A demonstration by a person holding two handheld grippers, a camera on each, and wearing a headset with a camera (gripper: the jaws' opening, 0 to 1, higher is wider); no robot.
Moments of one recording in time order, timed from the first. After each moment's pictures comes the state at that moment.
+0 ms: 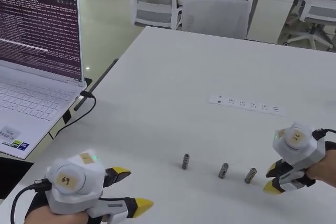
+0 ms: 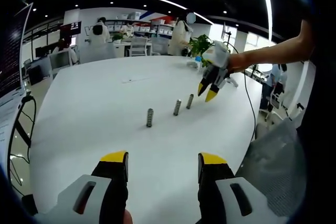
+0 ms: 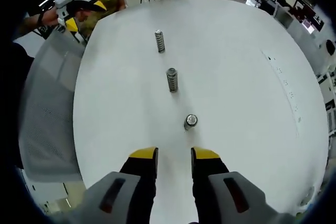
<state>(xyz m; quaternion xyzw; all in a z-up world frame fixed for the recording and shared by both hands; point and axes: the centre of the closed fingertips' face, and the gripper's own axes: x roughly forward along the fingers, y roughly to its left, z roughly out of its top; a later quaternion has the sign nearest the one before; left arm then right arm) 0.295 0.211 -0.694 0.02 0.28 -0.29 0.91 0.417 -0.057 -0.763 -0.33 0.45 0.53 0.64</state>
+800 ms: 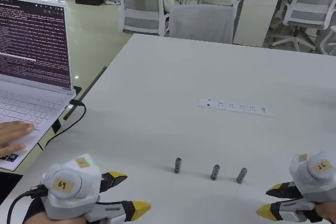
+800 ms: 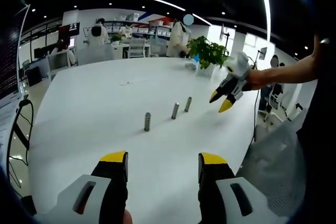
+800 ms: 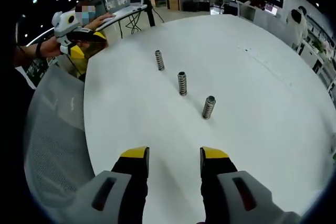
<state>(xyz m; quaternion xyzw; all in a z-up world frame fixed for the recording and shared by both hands) 0.301 0.204 -0.689 0.02 0.28 -0.30 0.91 0.365 -0.064 -0.750 -0.19 0.41 0.48 0.75</state>
